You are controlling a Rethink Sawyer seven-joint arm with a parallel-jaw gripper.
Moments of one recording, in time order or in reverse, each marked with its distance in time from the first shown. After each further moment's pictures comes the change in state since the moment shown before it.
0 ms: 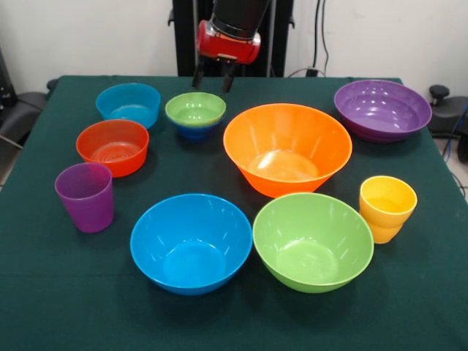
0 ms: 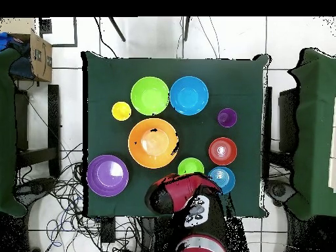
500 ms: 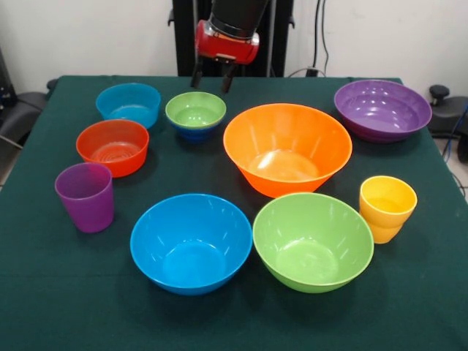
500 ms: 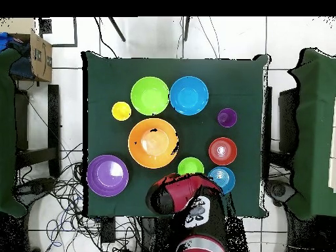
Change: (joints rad) arm 0.001 0.000 -0.009 0.000 0.002 -0.023 0.000
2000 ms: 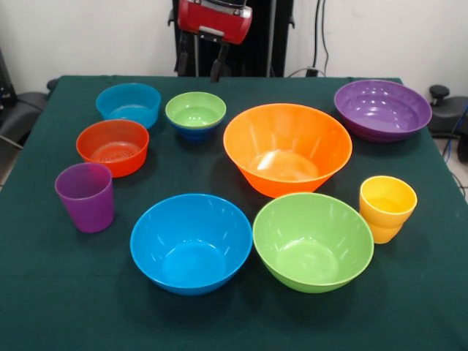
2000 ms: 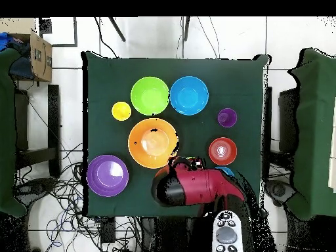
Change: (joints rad) arm -0.124 -0.215 0.099 -0.002 0.087 0.064 0.000
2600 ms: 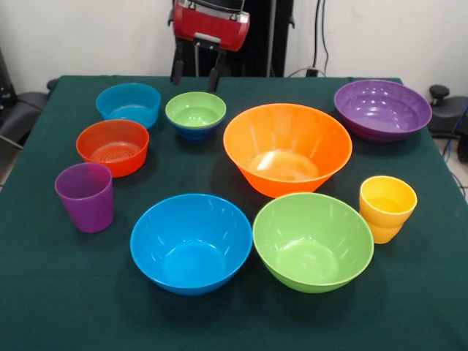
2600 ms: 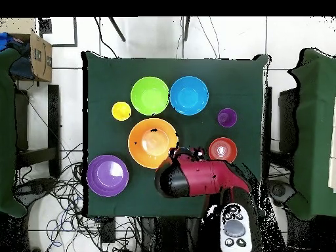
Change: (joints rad) arm -0.042 0.000 0.051 -0.047 0.000 0.000 0.000
